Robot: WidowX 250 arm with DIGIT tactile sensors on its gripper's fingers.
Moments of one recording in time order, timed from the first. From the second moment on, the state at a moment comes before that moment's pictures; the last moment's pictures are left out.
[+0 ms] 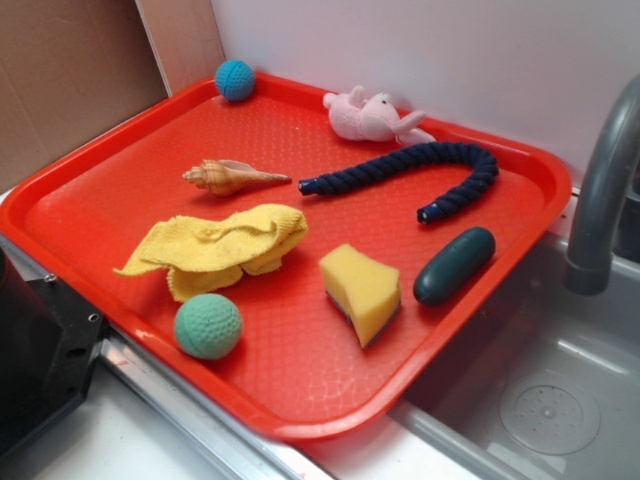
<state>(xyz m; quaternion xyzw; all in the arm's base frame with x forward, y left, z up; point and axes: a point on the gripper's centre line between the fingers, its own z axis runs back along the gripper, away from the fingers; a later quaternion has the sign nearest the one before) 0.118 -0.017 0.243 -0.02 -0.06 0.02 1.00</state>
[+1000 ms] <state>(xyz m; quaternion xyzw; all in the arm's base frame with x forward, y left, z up) 0.220 -0.062 0.126 -0.02 0.01 0.01 1.00</state>
